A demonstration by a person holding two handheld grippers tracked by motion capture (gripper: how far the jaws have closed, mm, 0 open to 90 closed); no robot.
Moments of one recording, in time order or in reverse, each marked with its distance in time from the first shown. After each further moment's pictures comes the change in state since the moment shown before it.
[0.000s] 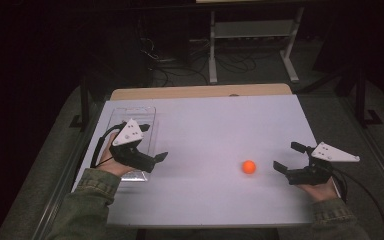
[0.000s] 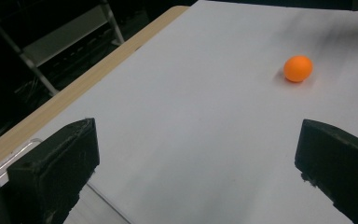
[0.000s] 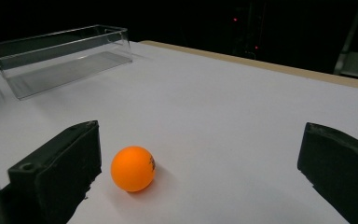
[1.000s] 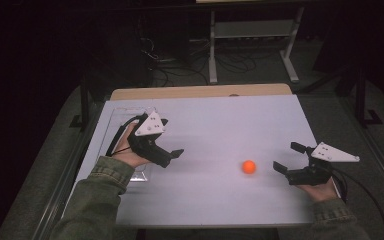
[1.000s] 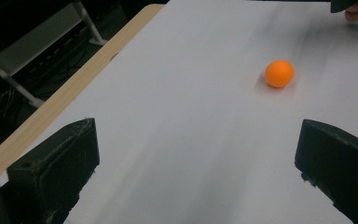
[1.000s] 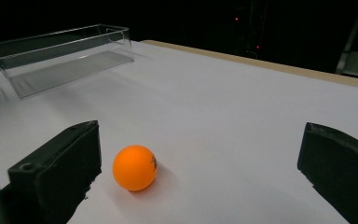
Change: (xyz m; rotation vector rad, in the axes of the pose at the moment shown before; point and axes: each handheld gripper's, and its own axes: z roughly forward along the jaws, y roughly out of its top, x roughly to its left) left arm -0.008 0.035 0.028 0.050 -0.078 0.078; right arm 0.000 0.000 0.000 0.002 0.006 0.000
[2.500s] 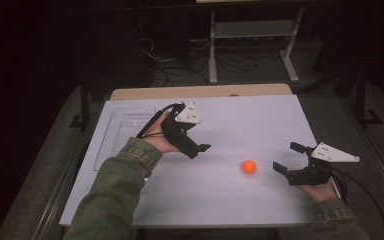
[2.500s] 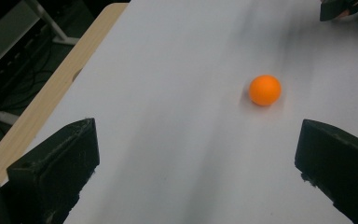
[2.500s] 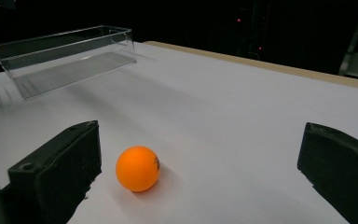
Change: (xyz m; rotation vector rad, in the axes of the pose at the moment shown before) left arm -0.005 0.053 0.061 0.079 -0.121 0.107; right arm 0.001 0.000 0.000 -0.005 0.009 -0.002
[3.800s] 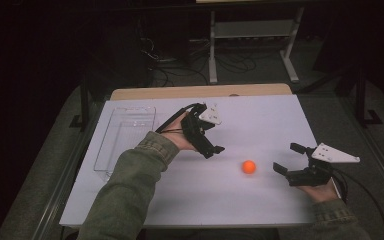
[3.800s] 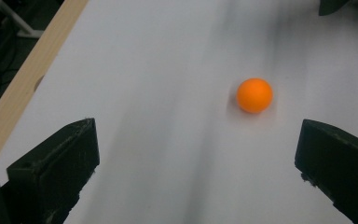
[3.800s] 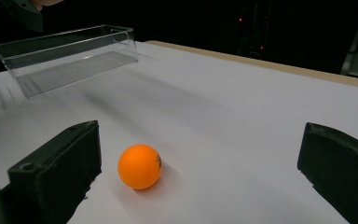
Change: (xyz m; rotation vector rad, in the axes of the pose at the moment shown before) left arm -0.002 0.023 0.046 0.070 -0.101 0.057; right arm 0.001 -0.001 -0.001 0.002 0.006 0.000
